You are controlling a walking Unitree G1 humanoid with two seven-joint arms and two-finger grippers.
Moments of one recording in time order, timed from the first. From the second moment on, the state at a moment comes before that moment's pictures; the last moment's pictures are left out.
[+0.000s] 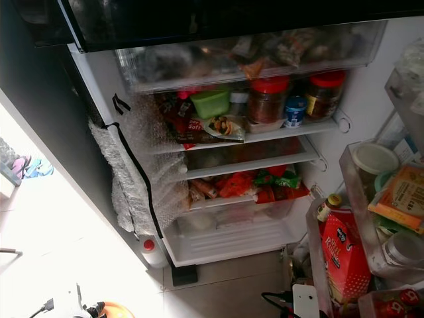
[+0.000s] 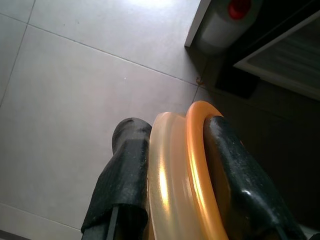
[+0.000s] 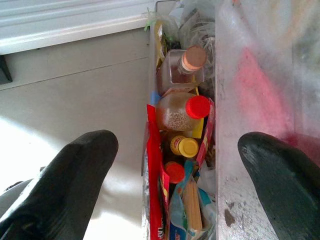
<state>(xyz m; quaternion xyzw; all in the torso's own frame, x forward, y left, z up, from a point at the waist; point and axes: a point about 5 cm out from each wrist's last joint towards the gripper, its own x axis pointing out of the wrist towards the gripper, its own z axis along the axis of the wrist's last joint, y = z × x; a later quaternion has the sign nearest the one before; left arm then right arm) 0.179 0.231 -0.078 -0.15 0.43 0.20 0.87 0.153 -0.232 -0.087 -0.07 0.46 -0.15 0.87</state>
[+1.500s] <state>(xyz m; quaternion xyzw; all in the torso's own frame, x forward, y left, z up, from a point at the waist) 0.180 0.230 -0.078 -0.16 0.42 0.20 0.87 0.154 -0.267 -0.075 -0.12 0.43 -0.21 0.87</state>
